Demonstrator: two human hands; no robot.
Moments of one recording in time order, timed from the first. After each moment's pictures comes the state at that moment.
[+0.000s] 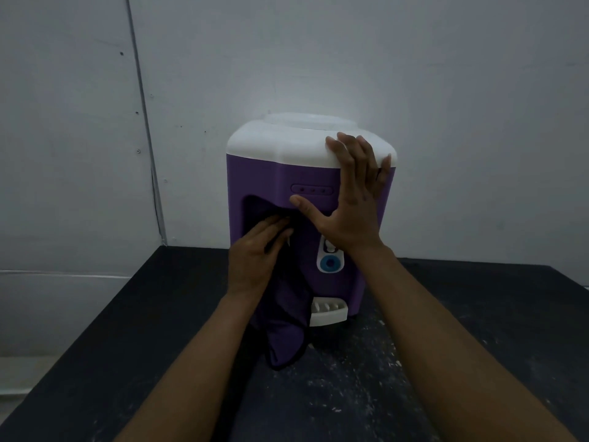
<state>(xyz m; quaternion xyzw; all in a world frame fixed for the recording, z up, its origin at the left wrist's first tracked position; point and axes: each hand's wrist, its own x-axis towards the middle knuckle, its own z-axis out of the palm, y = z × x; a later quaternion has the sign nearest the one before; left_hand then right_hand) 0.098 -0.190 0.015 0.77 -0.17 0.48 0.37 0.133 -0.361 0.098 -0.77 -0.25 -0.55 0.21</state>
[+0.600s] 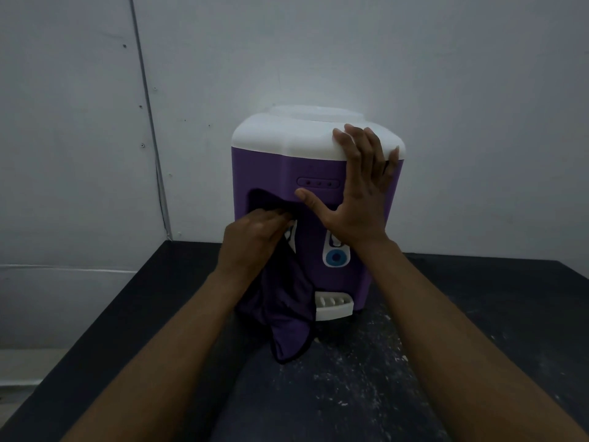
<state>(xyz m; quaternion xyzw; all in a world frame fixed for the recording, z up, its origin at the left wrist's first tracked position) 0.101 -0.162 0.033 0.81 -0.25 0.51 0.15 0.134 -0.360 0.096 -0.77 -0.24 -0.56 0.20</state>
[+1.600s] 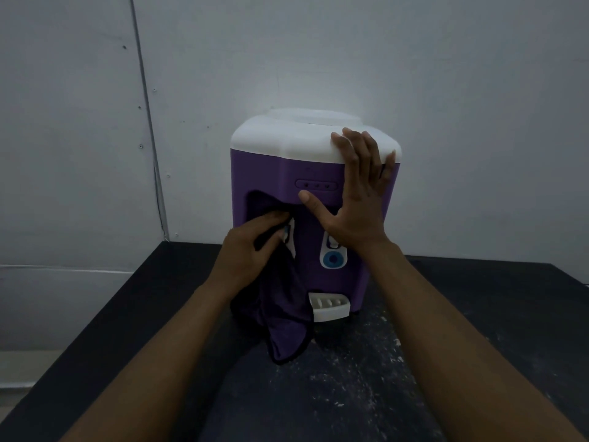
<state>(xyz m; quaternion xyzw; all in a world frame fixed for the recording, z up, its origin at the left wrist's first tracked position) 0.101 -0.153 0.015 0.79 -0.26 0.35 0.43 0.126 -0.364 0.098 -0.78 -0.25 -0.53 0.20</state>
